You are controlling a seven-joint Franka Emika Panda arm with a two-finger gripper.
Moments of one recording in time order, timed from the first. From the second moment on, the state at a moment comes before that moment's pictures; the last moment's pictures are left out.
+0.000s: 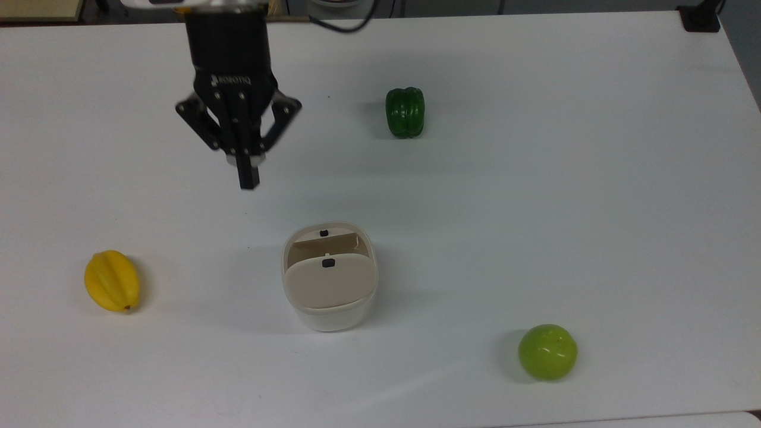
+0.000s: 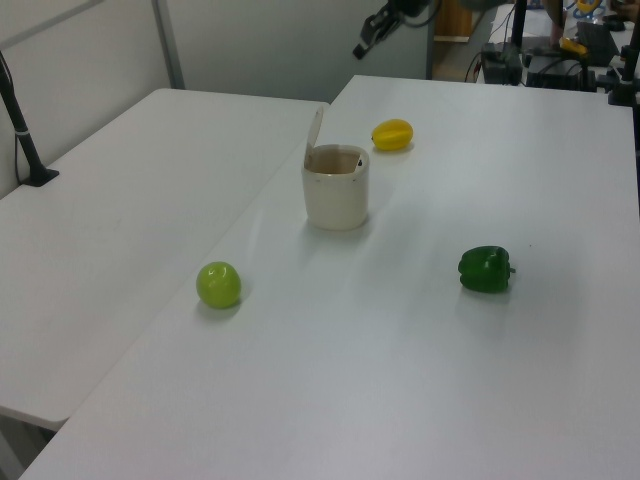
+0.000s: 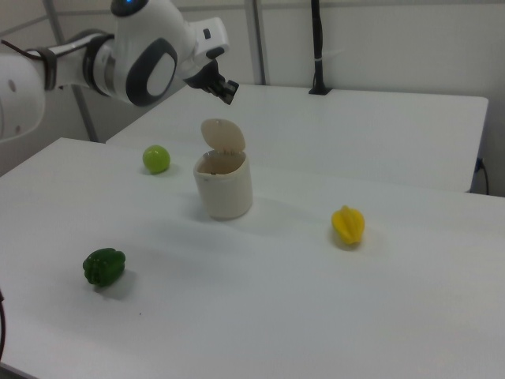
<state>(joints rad) 0.03 0.31 -0.03 -1.49 0.14 2.53 0.03</state>
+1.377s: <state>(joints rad) 0.13 0.45 -0.03 -1.48 0.15 2.83 0.02</state>
